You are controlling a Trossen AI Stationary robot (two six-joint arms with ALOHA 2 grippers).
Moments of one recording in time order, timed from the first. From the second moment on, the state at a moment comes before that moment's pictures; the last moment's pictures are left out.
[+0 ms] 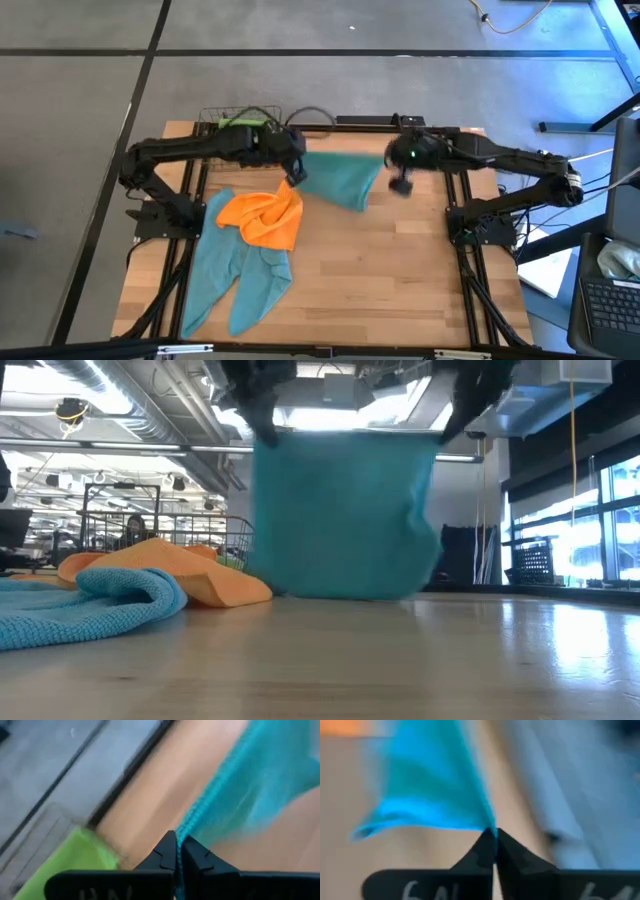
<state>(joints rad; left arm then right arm) 0.19 1.55 1.56 -1.01 -0.44 -0.28 -0.21 1.21 1.23 -0.99 0.40 -0.05</state>
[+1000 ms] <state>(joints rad) 0.31 1.51 1.56 -0.94 -0.44 -0.19 -0.35 1.16 1.22 -0.80 -0.06 -0.08</state>
